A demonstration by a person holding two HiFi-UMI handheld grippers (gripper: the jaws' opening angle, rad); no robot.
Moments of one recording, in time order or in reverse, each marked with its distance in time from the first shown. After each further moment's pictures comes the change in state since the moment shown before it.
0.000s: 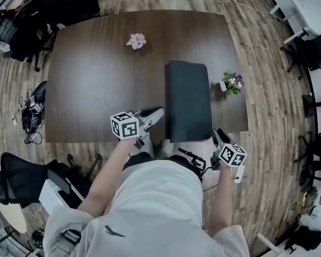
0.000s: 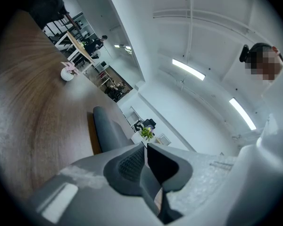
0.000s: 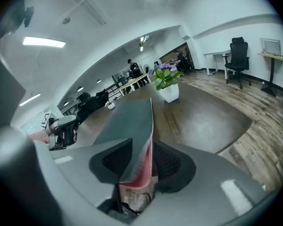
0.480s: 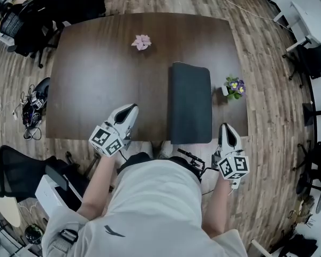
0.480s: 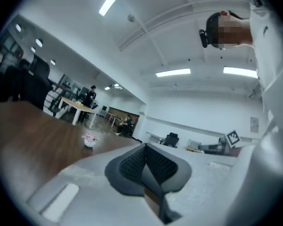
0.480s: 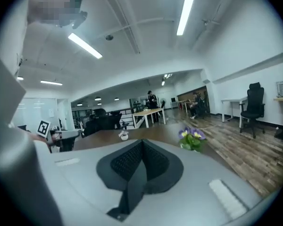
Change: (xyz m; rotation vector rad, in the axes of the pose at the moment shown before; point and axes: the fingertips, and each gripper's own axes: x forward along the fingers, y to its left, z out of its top) left arm -0.104 -0.025 0.068 0.489 -0.303 0.276; right arm -0.059 0.097 0.120 -0.328 -0.417 0.072
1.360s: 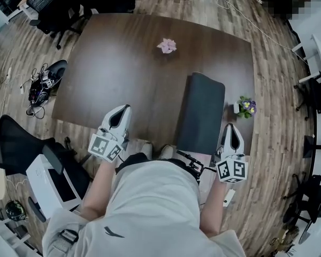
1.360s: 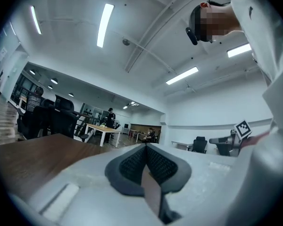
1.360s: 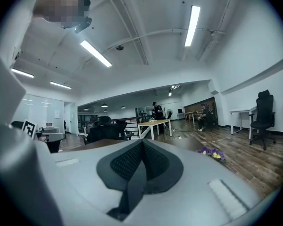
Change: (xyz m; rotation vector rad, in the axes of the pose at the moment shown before) left arm -0.088 0.024 0.045 0.165 -0.169 0.315; right arm 0.042 0.046 0.043 -0.077 -0.134 0.070
